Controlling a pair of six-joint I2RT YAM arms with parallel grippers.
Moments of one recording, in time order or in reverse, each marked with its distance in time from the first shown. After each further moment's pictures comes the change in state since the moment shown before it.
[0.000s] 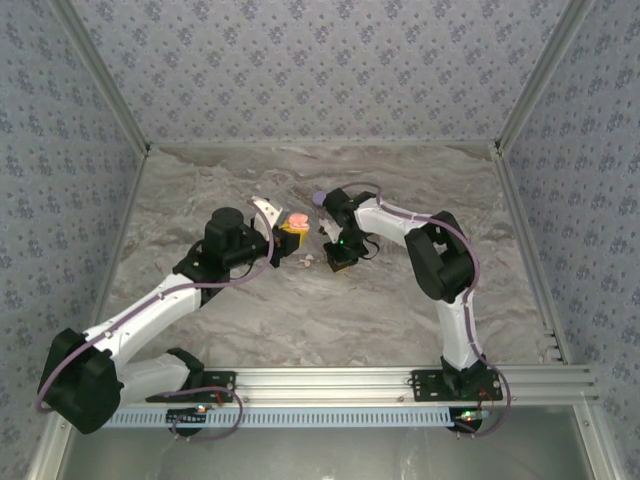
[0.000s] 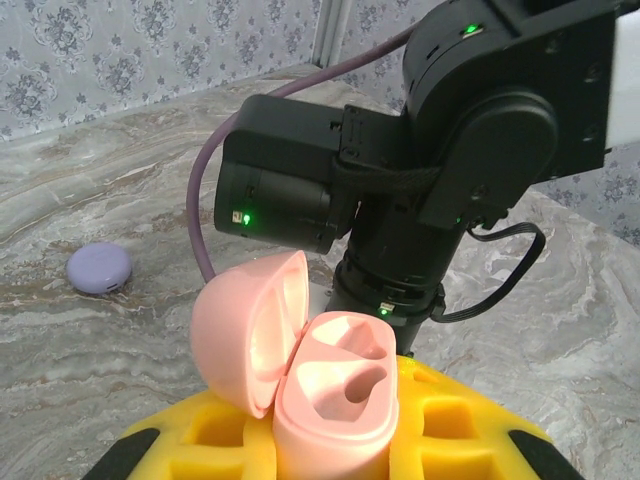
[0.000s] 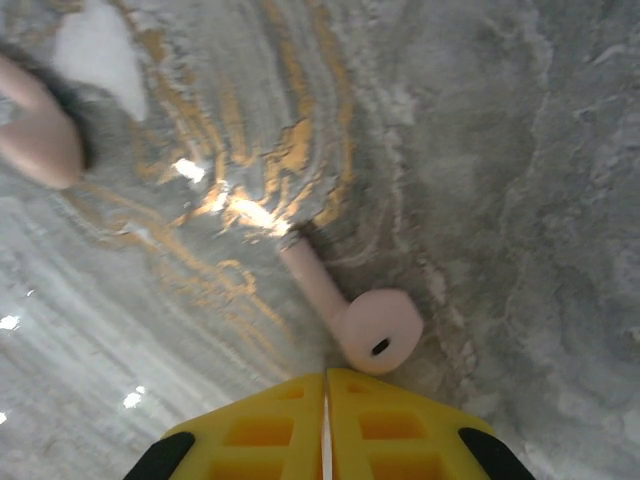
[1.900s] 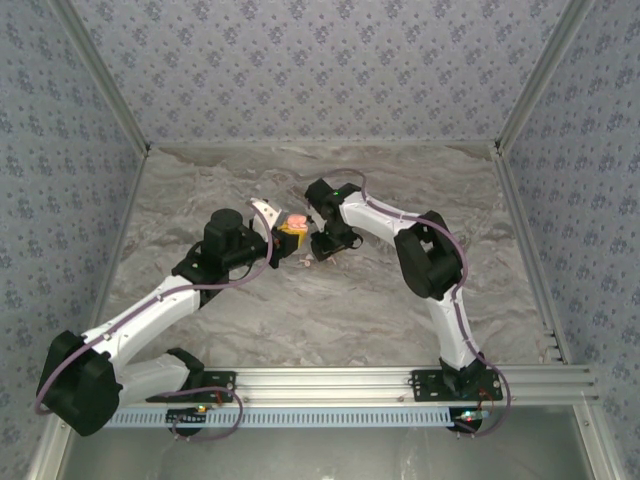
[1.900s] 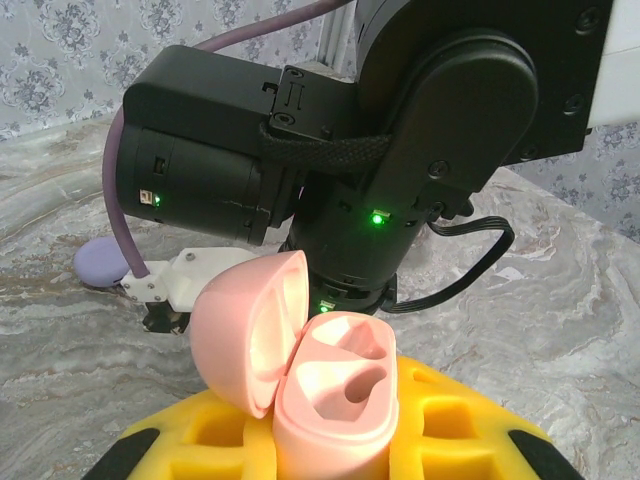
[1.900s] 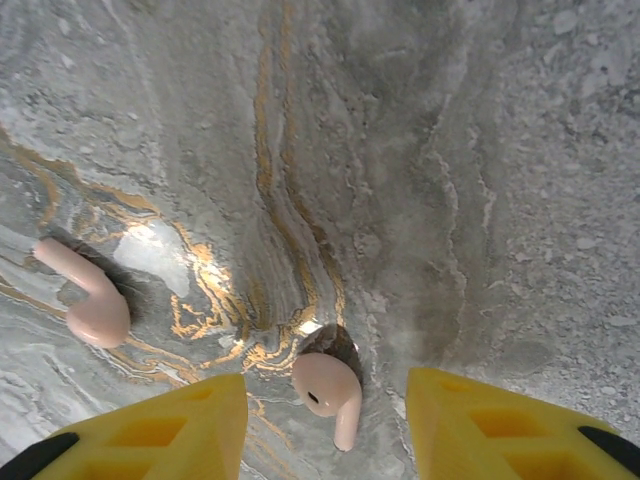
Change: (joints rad) left arm 0.000 -0.013 -0.011 -0.007 -0.011 0.000; right arm 0.056 0.084 0.208 -0.048 0.185 0.010
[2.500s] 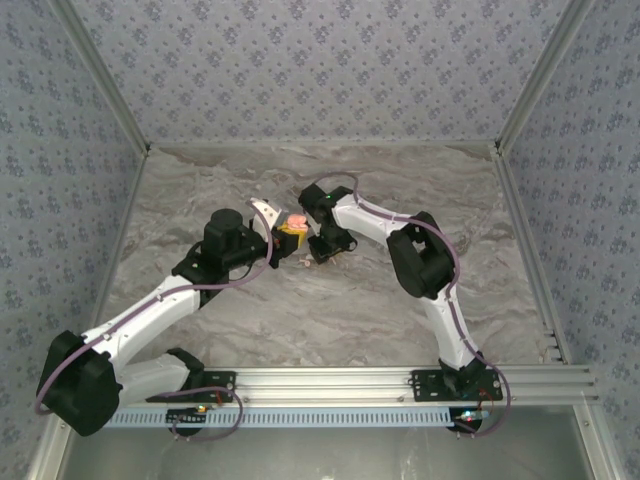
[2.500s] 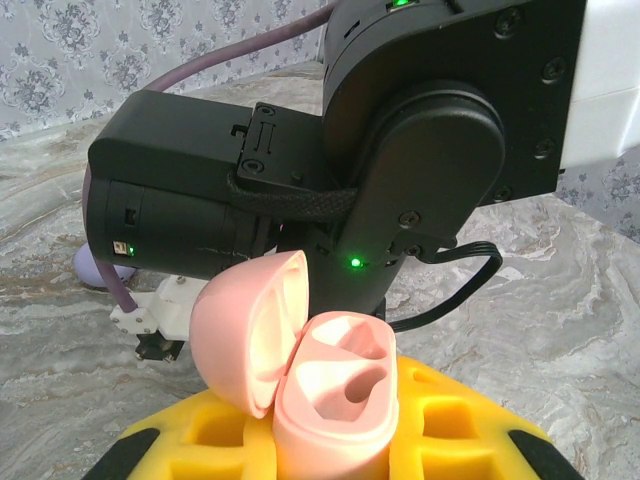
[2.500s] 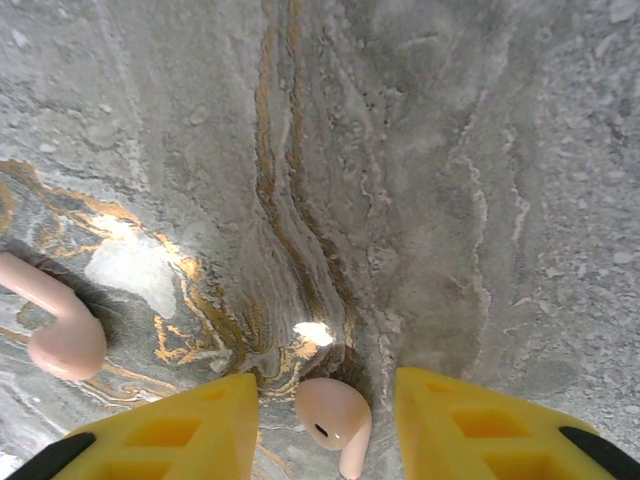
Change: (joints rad) left arm 0.000 0.000 0.000 0.000 0.000 0.000; right arm 0.032 0.047 0.037 -0.032 0.063 0.004
